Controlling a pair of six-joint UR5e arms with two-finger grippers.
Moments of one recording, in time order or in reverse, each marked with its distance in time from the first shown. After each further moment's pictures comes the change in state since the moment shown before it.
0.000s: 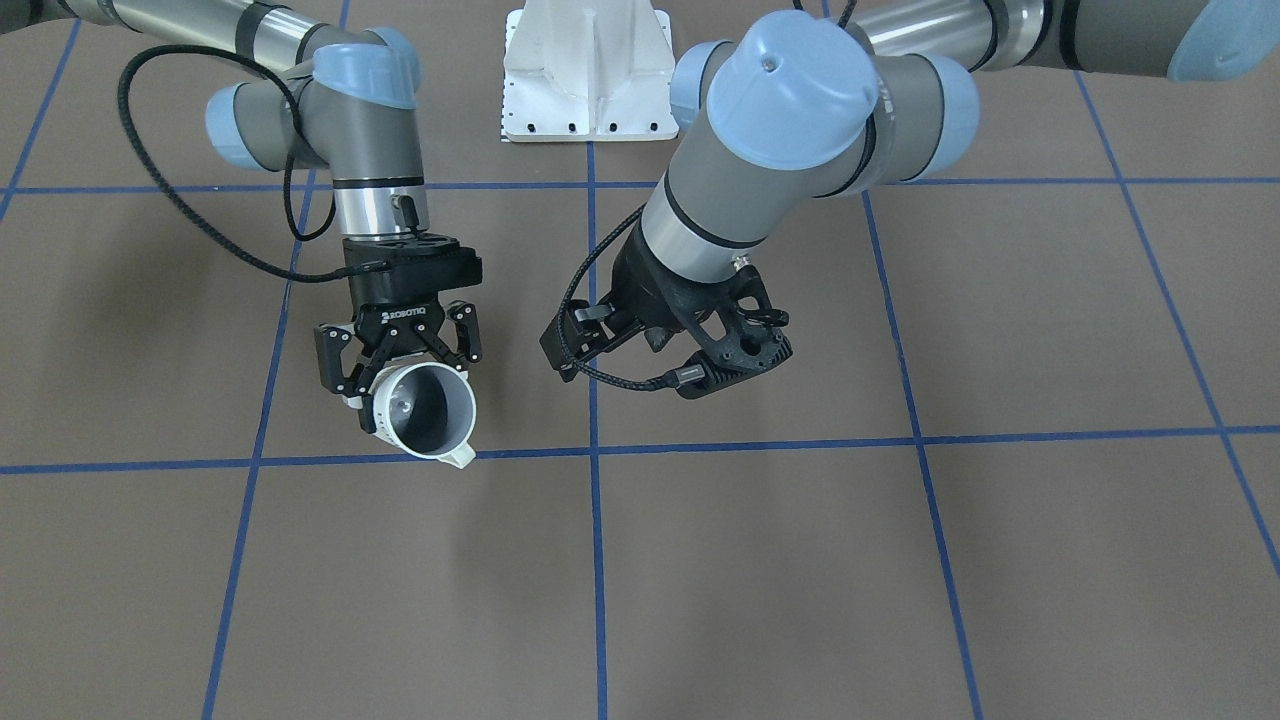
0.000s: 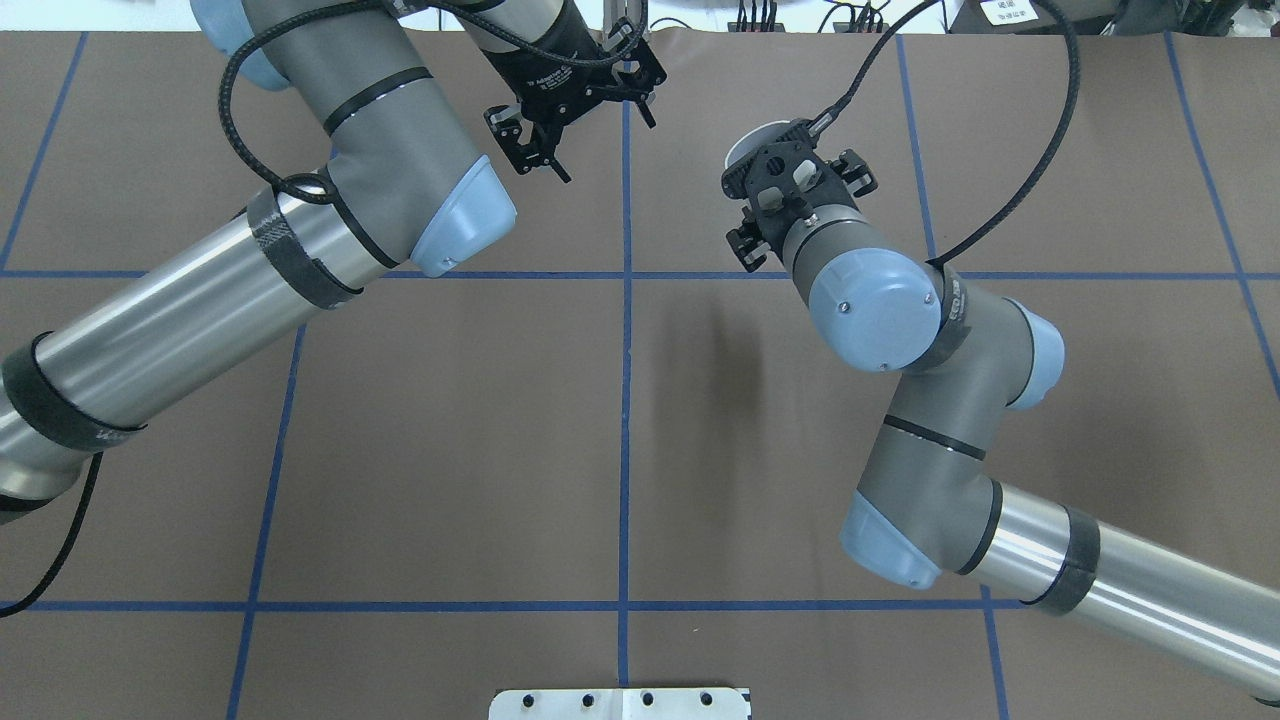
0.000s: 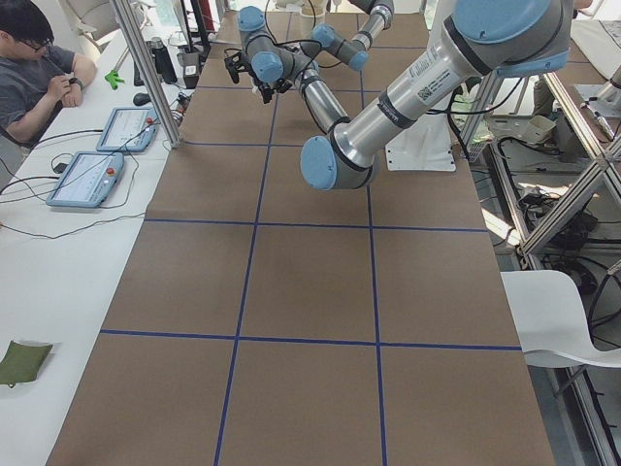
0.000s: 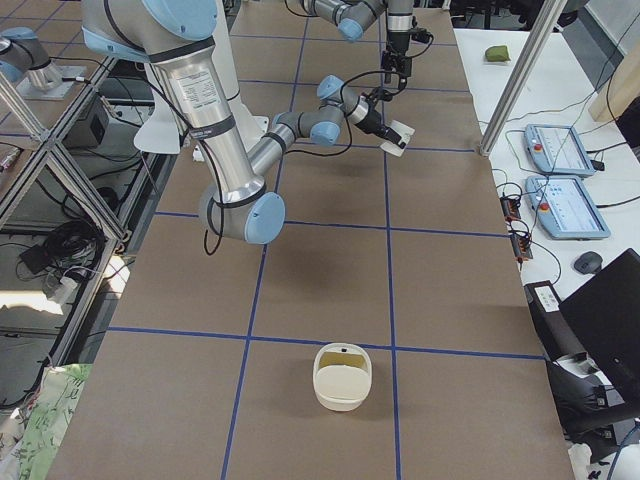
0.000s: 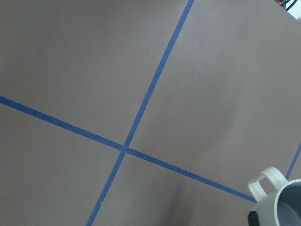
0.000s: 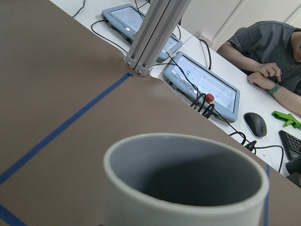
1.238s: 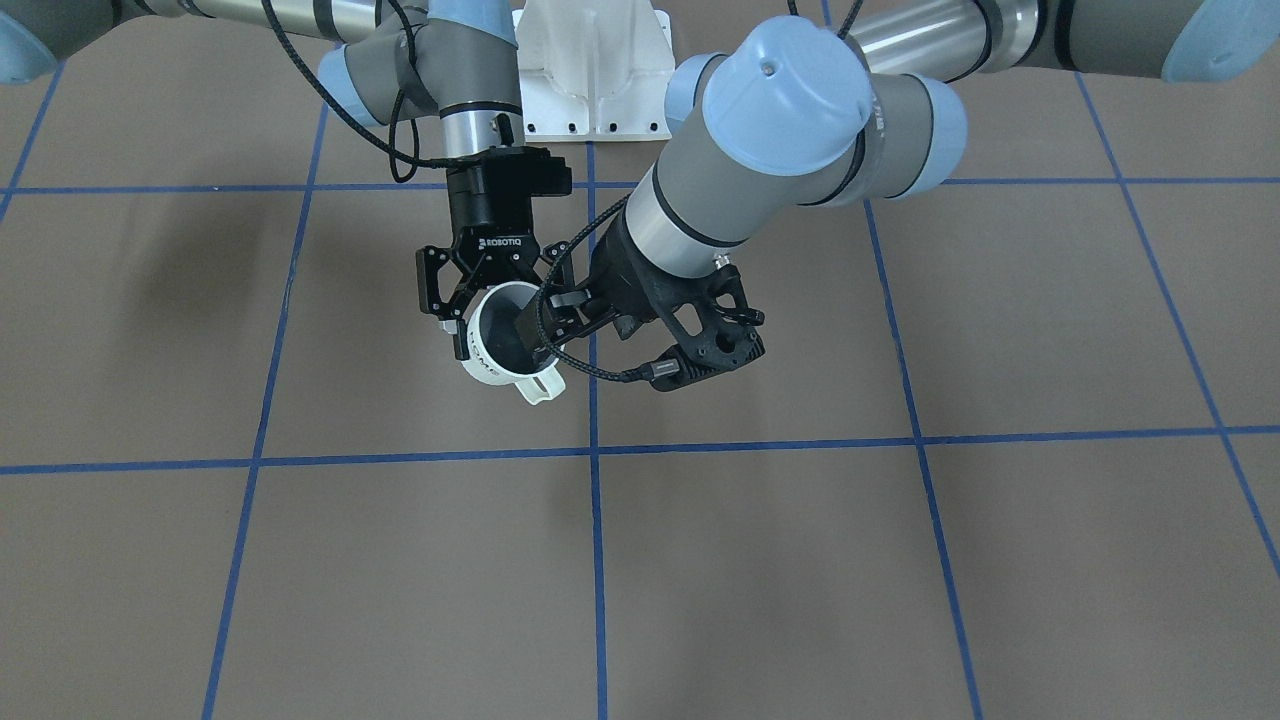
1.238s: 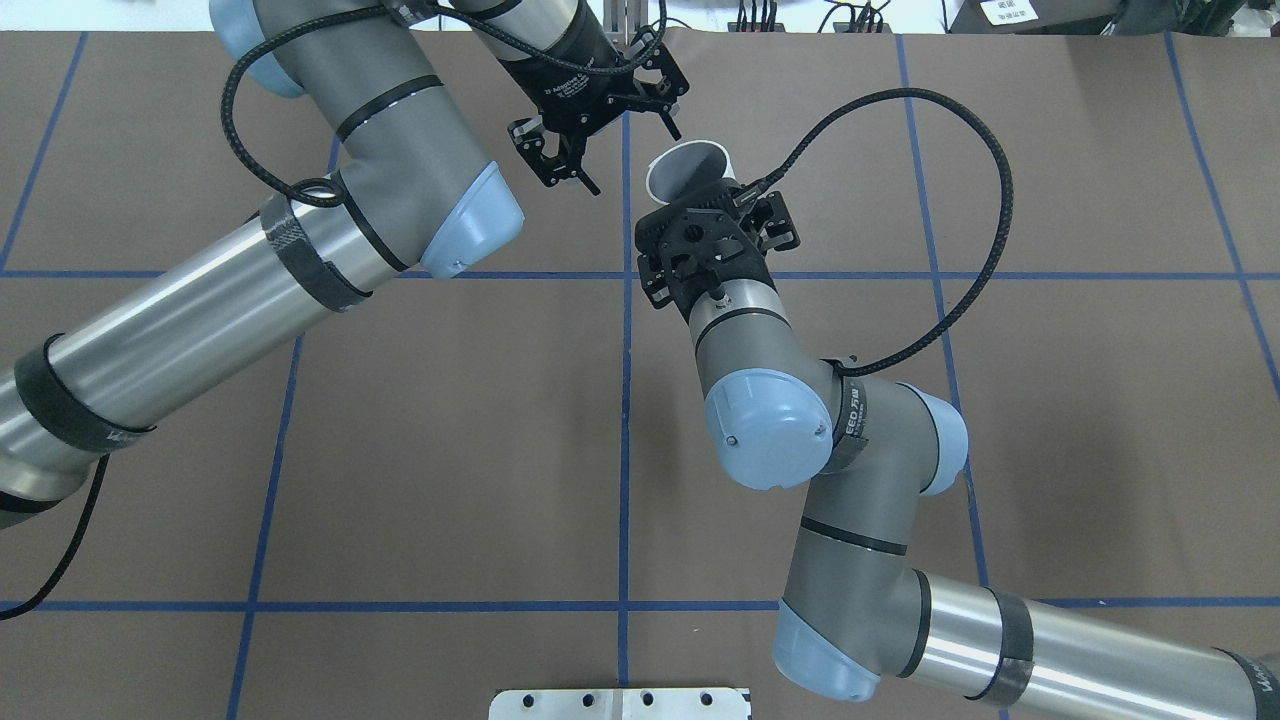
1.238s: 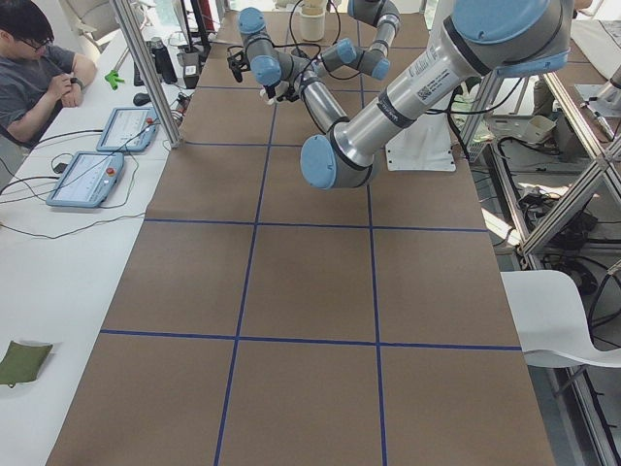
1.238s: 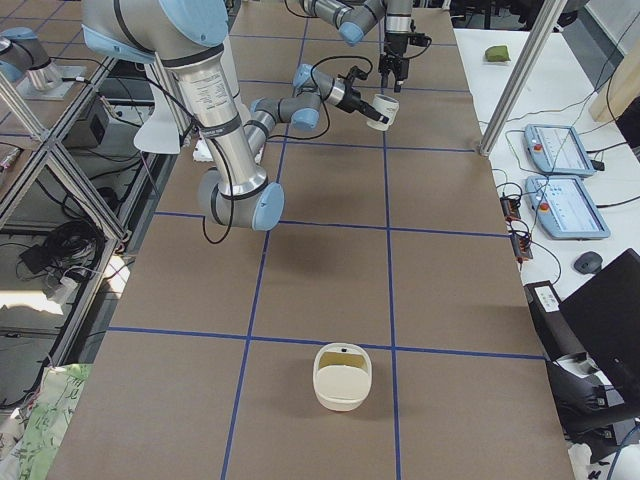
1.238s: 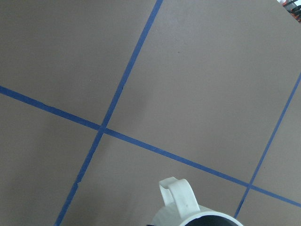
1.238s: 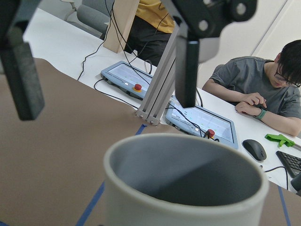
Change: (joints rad) left arm 0.011 -0.003 0.025 -0.094 -0.073 -0.036; right arm -0.145 0.071 0.009 -0.006 -0.264 0.161
